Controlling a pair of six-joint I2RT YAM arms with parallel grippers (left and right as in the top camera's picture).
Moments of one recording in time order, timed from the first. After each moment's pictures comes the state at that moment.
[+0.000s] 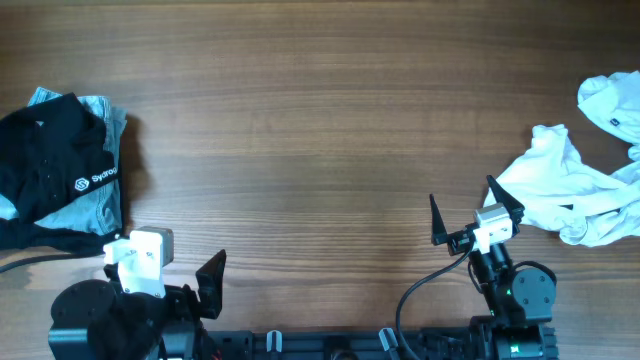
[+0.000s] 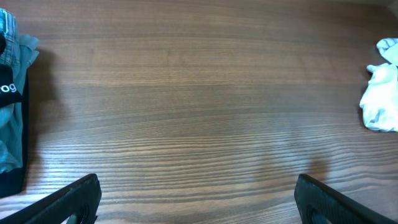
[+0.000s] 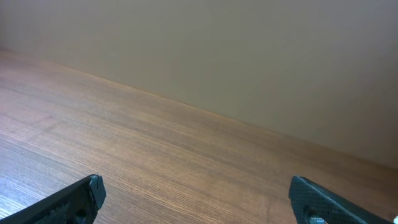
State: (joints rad) left arm 0.01 0.38 0.97 -1.24 0.25 -0.06; right arm 0.04 0.02 0.01 0.01 -0.23 -0.22
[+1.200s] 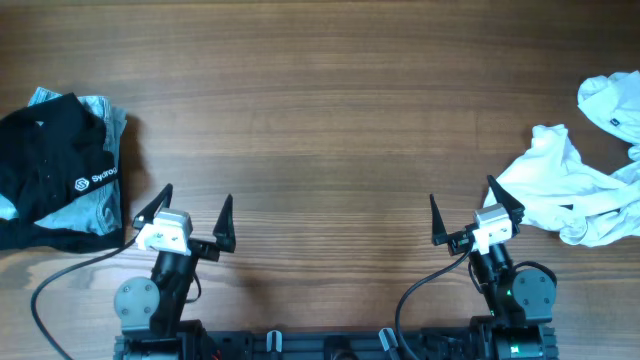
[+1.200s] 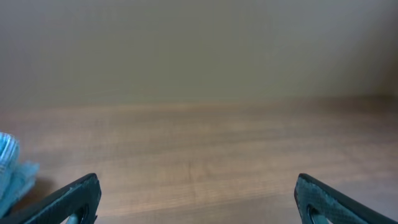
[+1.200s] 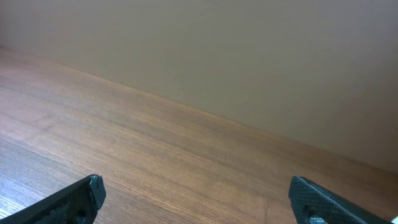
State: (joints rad) left arm 0.05 0.01 0.11 -0.12 0.26 -0.06; right arm 0.04 0.01 0.01 0.02 -0.23 -0.23
